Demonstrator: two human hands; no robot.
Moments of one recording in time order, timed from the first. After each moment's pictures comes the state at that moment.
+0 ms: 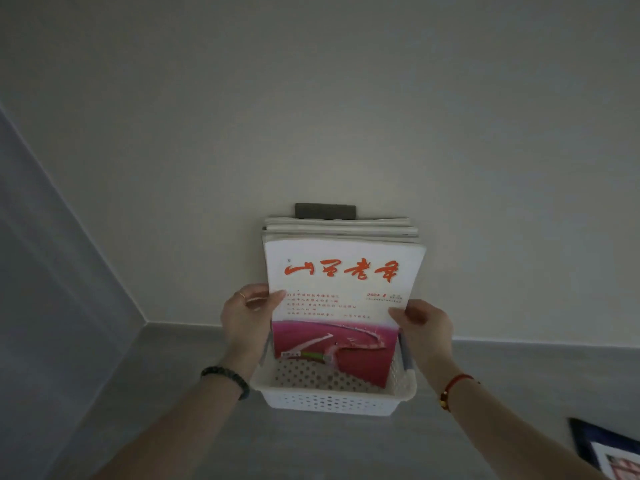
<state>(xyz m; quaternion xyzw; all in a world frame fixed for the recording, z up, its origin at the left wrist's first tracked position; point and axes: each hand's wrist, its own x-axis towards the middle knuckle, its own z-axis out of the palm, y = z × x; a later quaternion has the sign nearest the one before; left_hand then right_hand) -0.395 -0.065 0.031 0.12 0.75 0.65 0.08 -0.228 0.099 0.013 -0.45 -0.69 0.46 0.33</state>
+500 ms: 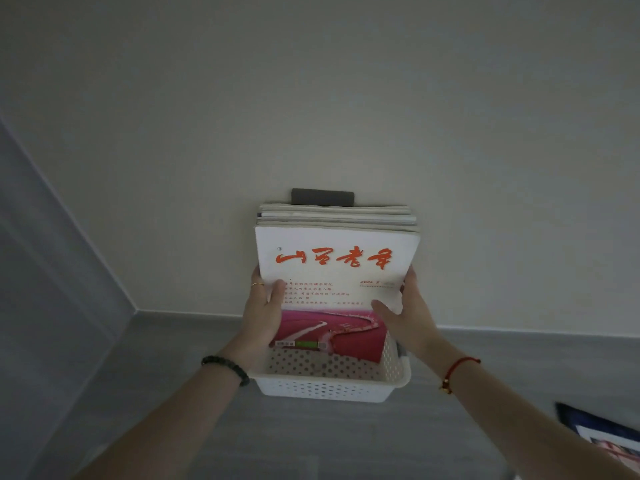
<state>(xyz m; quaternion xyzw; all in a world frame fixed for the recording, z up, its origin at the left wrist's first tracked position) -0.388 -0.053 0.022 0.23 0.72 0.63 0.19 -0.234 0.093 0.028 -0.31 -0.79 0.48 0.24</state>
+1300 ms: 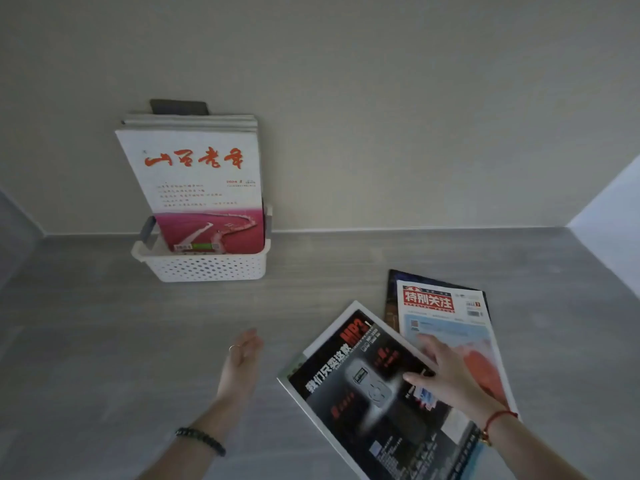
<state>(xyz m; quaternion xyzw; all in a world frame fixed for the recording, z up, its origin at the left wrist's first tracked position) -0.097 -0.119 -0.077 0.10 0.75 0.55 0.35 0.158 0.072 -0.049 -0.50 -0.78 0.37 -0.03</state>
